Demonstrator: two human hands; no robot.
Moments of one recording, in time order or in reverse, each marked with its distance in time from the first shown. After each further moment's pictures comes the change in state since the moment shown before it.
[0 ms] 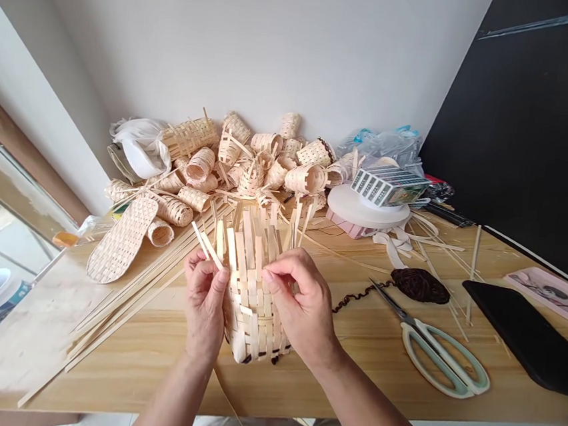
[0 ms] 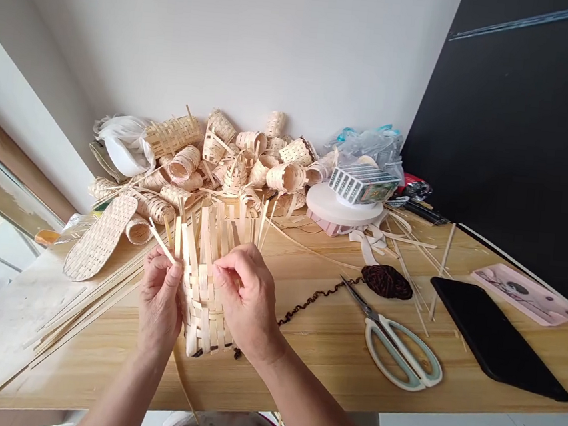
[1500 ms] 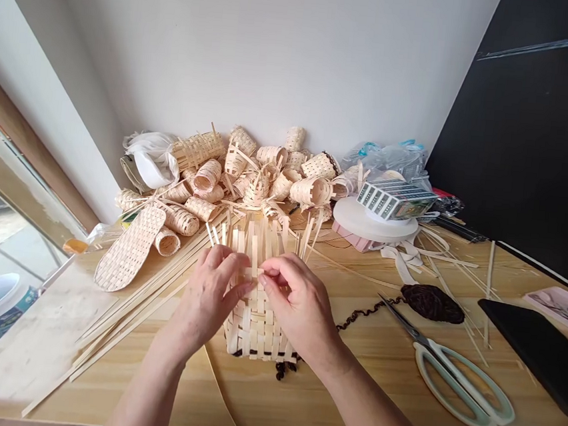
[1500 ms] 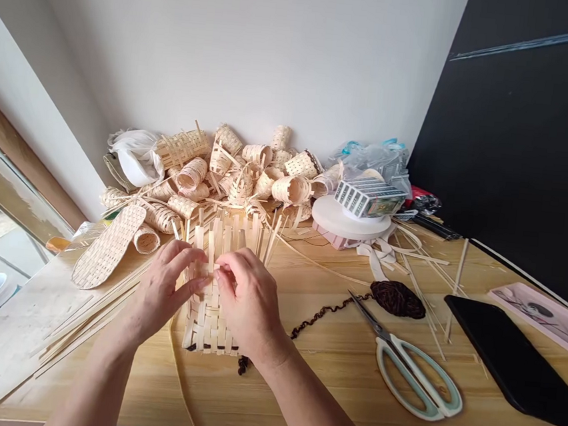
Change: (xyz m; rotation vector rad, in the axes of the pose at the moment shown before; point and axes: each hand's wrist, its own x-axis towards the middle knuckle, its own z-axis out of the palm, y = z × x) left_hand 0.045 0.042 -0.017 0.798 -0.589 0.433; right_hand 0.014 0.003 0.005 -0.251 -0.169 0.002
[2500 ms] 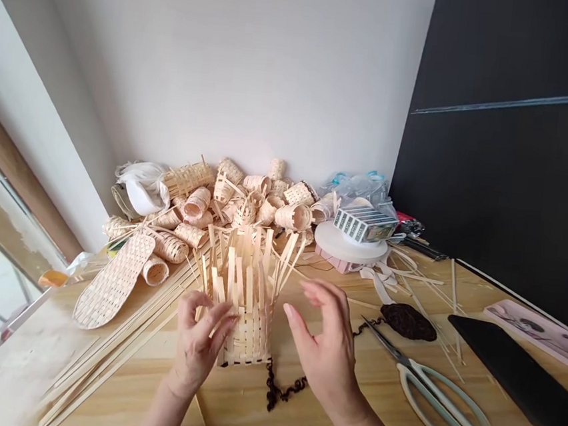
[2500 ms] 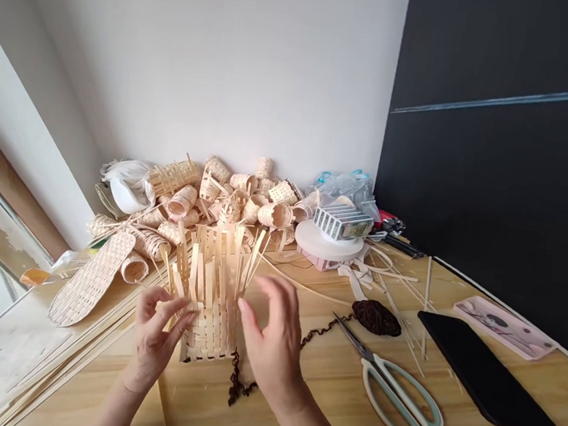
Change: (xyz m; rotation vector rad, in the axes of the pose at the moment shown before) left_hand -0.030 -0.025 0.044 0.095 0.511 0.150; right_hand -0.023 0.026 -0.013 0.006 0.387 0.042
